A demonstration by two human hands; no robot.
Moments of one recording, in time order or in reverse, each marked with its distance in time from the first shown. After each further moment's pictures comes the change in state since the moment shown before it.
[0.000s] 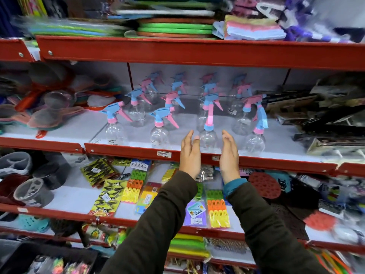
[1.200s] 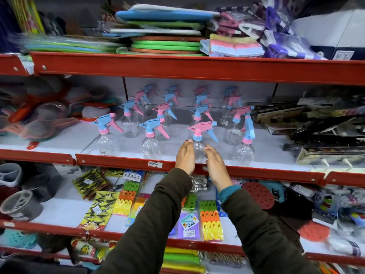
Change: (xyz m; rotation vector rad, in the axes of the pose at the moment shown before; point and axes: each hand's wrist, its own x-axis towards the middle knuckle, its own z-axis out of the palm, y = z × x) left_hand 0.025 0.015 0.025 0.029 -0.049 -0.114; right_hand 0.021 0.011 -0.013 -0.103 -0.226 0.075
